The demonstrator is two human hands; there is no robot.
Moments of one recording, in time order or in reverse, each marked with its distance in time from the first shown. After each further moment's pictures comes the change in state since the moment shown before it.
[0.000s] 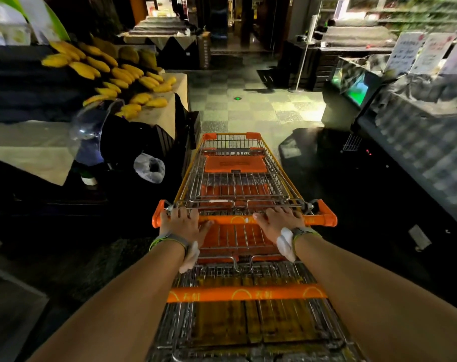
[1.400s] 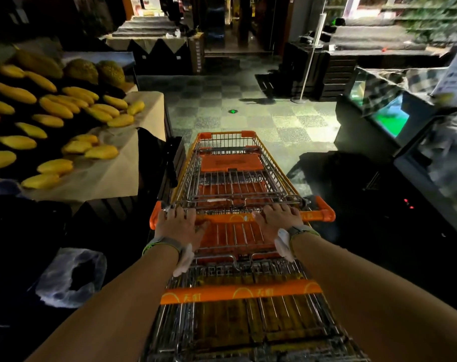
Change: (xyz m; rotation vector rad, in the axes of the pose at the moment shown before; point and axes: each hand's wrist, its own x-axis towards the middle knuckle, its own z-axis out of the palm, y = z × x) left_hand 0.672 0.114 -0.167 -0.044 0.039 0.108; right_hand 0.689 0.100 -0.187 -0.033 0.001 -0.015
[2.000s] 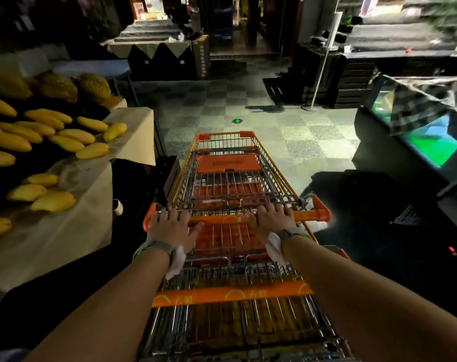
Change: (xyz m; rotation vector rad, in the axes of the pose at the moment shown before) left_hand 0.339 0.026 -0.062 0.002 0.009 -0.083; right_hand 0.336 0.048 -0.085 -0.013 0.082 -0.065
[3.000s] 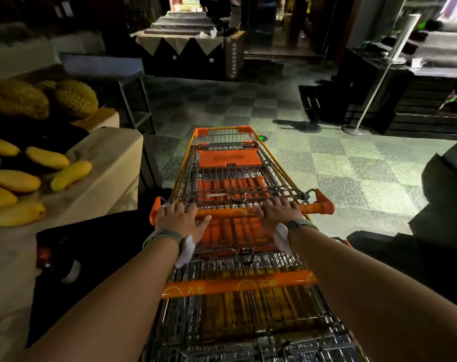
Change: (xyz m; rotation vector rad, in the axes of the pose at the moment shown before) left_hand 0.565 0.056 -0.100 -0.079 -0.100 -0.137; right_hand 0.603 0.094 -0.107 -0.081 -0.068 -0.134
